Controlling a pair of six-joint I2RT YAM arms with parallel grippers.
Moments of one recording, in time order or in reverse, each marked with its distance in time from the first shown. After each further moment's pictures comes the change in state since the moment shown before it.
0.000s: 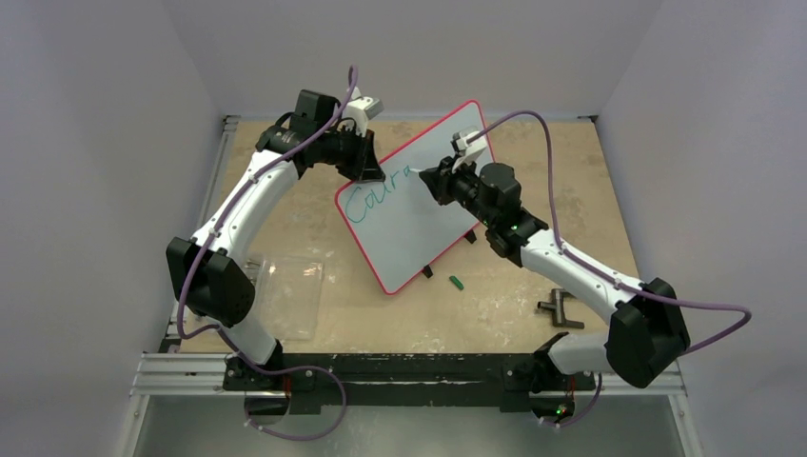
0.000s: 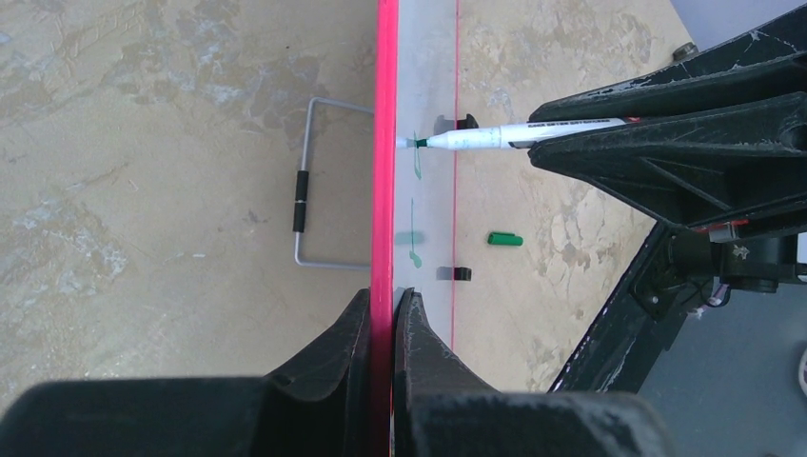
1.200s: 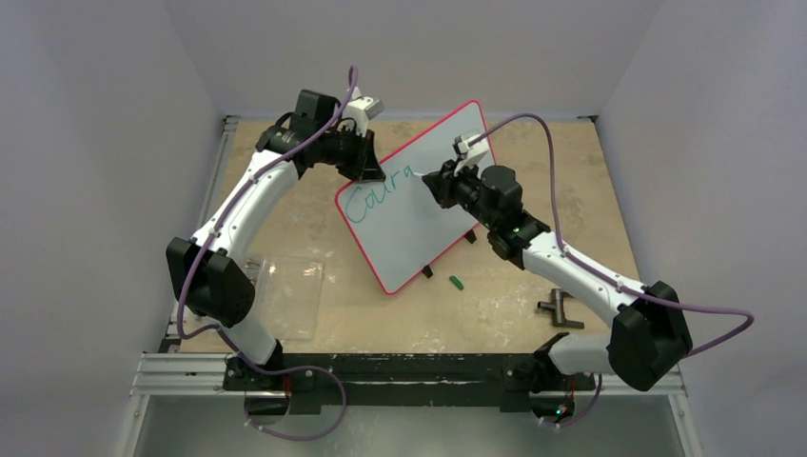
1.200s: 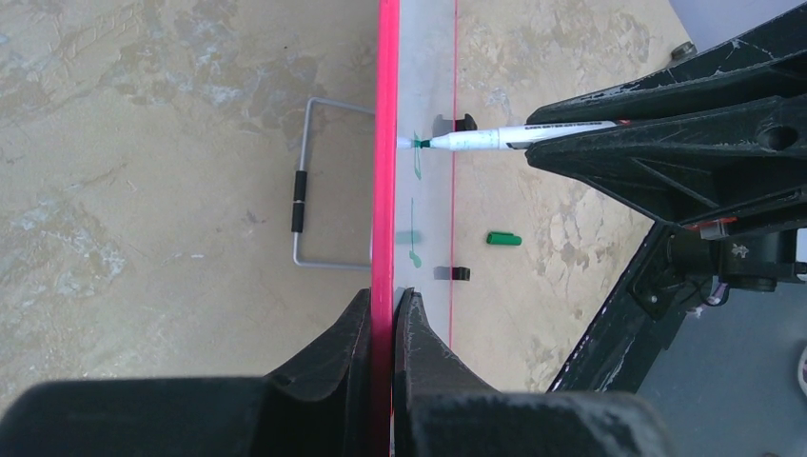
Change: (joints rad) left arm 0.001 0.000 0.000 0.000 0.000 0.000; right arm 0.000 -0.014 -0.020 -0.015 0.008 0.004
